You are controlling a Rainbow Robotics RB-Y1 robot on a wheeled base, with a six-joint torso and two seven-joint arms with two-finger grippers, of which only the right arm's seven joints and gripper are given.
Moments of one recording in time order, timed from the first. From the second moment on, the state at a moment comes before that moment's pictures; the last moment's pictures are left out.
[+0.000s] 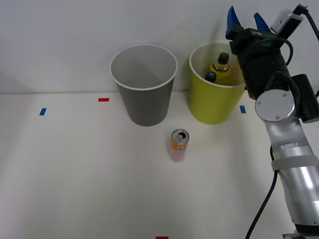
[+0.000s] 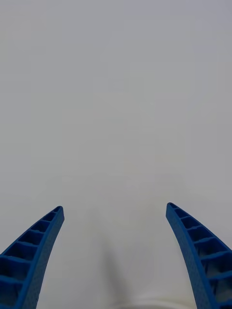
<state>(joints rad) -0.46 -0.20 -0.04 -1.58 -1.11 -0.02 2.17</state>
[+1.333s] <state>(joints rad) 0.01 -0.37 0.13 -1.96 -1.12 -0.21 2.16</state>
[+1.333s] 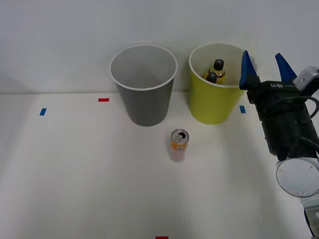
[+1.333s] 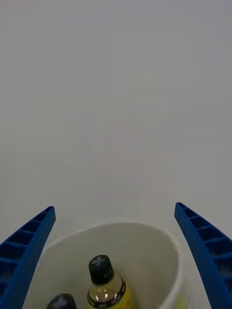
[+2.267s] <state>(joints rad) 0.59 -0.45 0.26 -2.12 -0.88 -0.45 2.16</state>
